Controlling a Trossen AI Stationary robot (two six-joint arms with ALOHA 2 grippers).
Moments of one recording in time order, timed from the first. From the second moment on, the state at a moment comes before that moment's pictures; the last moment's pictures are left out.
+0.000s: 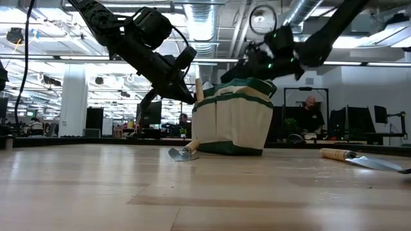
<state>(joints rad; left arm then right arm) 0.29 1.33 0.76 0.20 -0.13 -0.74 -0.62 1.64 0.84 0.59 -0.49 -0.07</state>
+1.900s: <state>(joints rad) 0.29 1.07 0.76 -0.03 -0.18 -0.58 -0.46 1.77 1.18 -0.27 0.05 0.04</state>
